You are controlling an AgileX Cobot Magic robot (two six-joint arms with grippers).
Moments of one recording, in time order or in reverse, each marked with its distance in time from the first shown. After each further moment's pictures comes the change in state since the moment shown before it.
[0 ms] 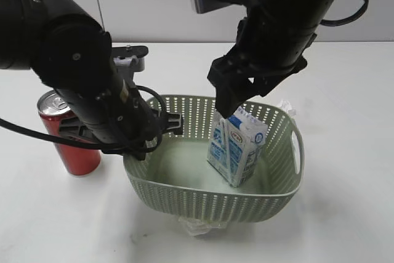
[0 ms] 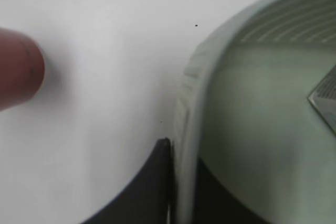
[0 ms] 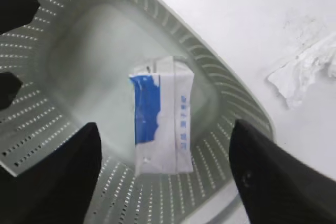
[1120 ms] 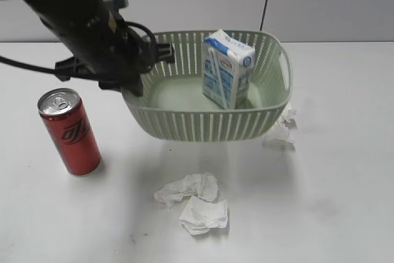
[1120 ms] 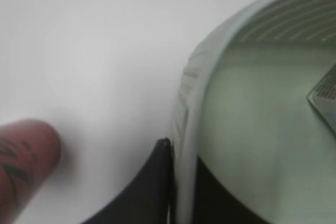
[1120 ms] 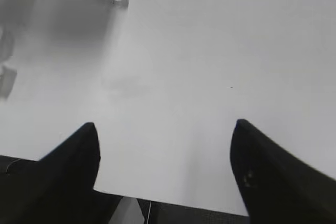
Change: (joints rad) left arm 0.140 0.024 -0.219 0.014 0.034 0.039; right arm -0.530 -0.845 0.634 -0.016 -0.090 -0.029
